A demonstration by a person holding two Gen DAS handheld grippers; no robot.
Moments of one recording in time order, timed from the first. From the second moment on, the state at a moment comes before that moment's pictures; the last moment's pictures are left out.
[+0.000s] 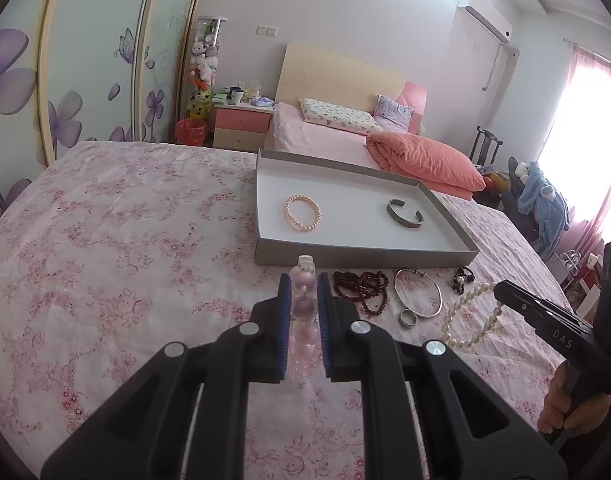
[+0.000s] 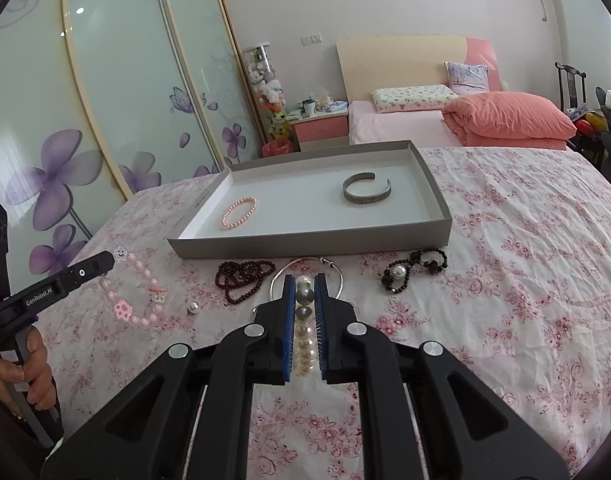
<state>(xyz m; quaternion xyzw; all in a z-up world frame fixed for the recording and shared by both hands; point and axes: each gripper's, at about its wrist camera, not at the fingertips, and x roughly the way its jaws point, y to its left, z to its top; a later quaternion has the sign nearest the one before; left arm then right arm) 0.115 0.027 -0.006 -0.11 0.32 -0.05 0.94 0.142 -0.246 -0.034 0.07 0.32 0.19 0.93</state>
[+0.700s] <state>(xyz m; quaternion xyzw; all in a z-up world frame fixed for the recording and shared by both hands) 0.100 0.011 0.015 -0.09 0.28 -0.04 0.95 0.135 -0.246 -0.017 0.06 0.27 0.18 0.94</state>
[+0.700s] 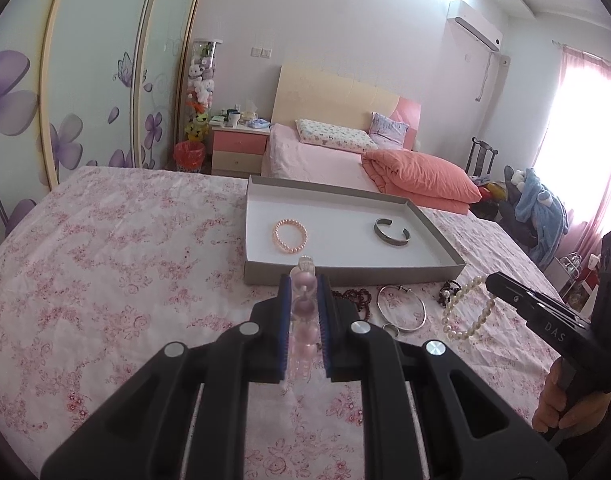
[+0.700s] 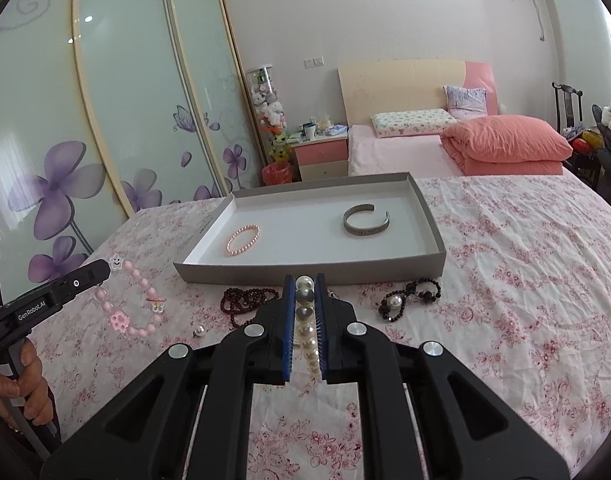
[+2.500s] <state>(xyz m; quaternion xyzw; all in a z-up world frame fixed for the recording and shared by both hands) 0.249 -0.045 0.015 0.01 0.28 0.04 0.96 0.258 -0.240 -0.008 0.03 0.23 0.15 0.96</state>
